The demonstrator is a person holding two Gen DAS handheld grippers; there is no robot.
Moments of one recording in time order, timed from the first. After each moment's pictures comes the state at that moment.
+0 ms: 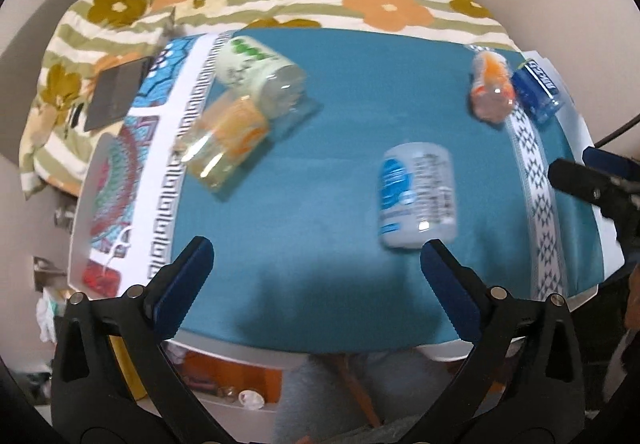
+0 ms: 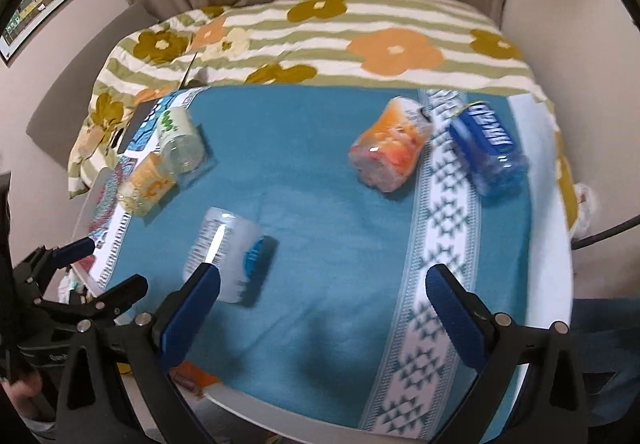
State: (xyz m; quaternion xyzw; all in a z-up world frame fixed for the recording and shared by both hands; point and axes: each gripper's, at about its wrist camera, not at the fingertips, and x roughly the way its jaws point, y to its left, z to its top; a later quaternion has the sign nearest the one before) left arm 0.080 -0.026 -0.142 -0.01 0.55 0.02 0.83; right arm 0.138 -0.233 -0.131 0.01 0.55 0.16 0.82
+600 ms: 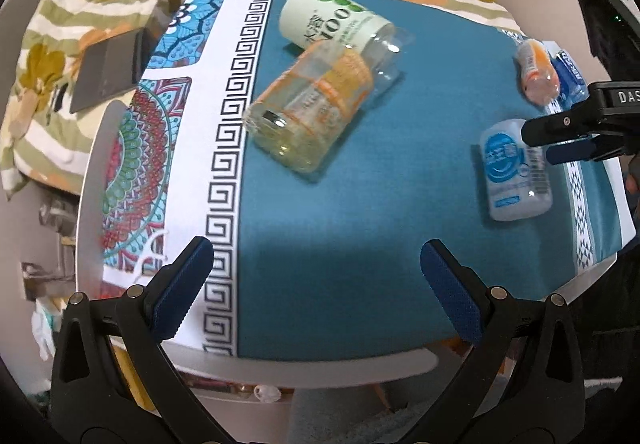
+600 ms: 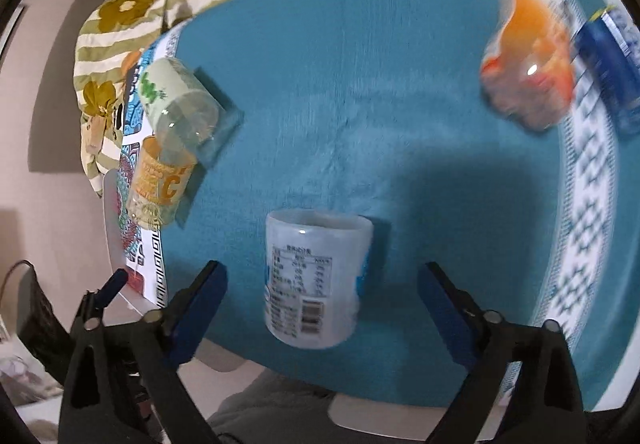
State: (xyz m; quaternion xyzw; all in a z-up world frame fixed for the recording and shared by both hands) left arm 0.094 0.072 -0.190 -0.03 0.59 -0.02 0.81; right arm 0.206 -0.155 -0.205 0.12 0.73 0.15 0.66
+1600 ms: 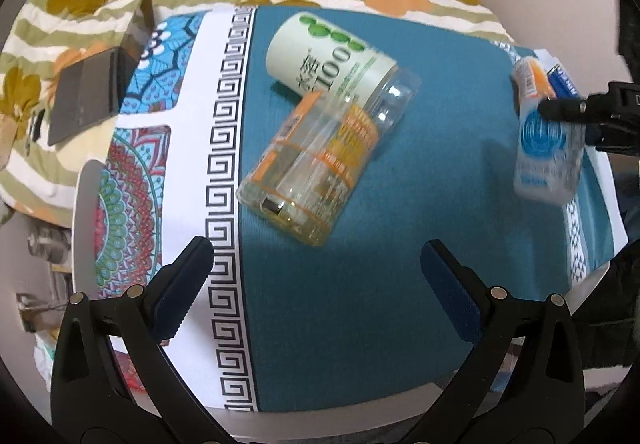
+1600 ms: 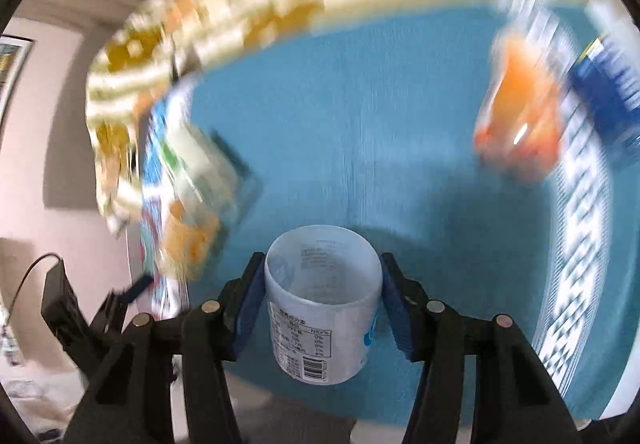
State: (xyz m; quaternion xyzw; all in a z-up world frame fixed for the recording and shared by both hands) left arm 0.140 0.080 -0.187 -0.03 0.58 -0.06 0.81; right arm 0.221 -0.171 -0.162 0.16 0.64 0.14 0.74
